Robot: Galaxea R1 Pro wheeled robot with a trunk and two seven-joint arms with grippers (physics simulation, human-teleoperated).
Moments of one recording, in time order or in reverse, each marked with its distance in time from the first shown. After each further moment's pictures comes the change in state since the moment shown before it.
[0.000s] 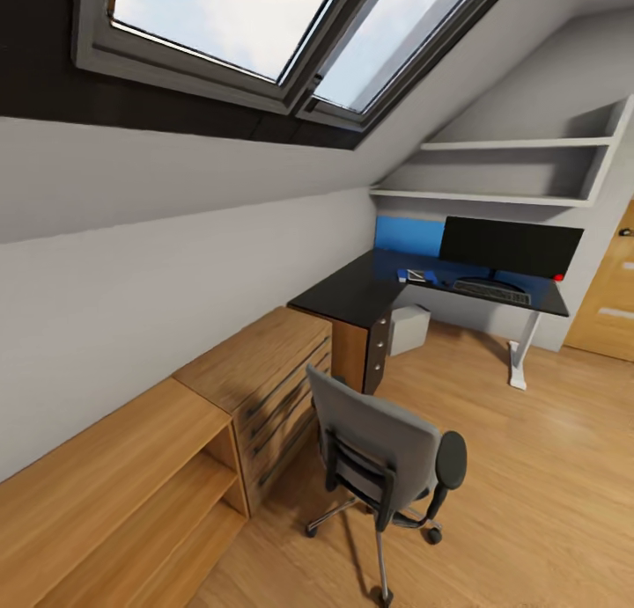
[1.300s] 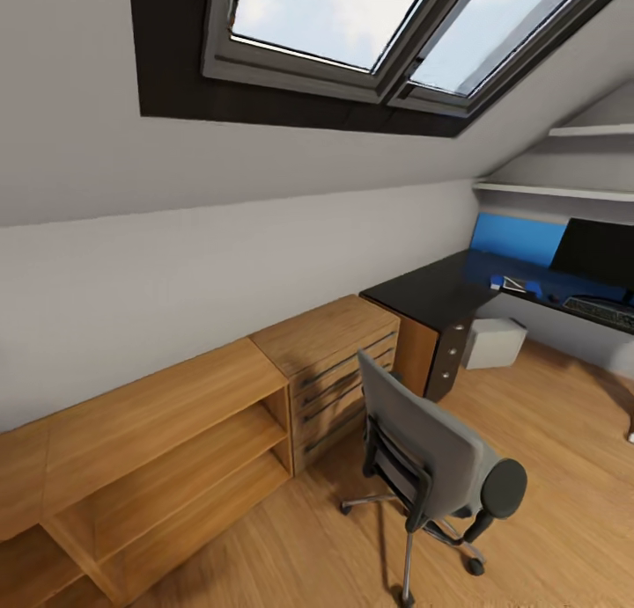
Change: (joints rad) left arm 0.000 0.000 0.000 0.000 -0.001 0.000 0.001; right arm 0.000 0.000 0.000 -0.019 0.000 0.001 0.000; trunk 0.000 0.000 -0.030
